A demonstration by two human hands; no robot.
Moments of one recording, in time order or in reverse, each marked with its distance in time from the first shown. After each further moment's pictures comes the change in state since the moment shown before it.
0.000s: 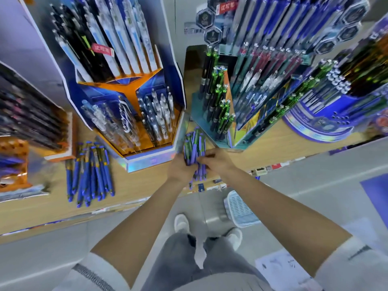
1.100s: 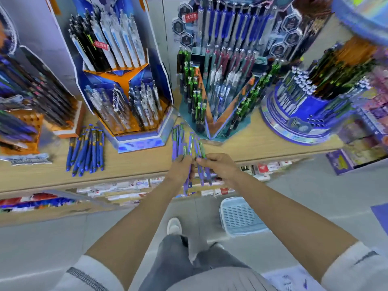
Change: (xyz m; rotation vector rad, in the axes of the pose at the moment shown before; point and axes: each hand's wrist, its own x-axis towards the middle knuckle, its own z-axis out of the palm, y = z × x) left_hand -0.088 0.032 0.059 -0.551 0.047 -0.008; right_hand -0.065 0.045 -0.073 0.213 -0.258 -0.140
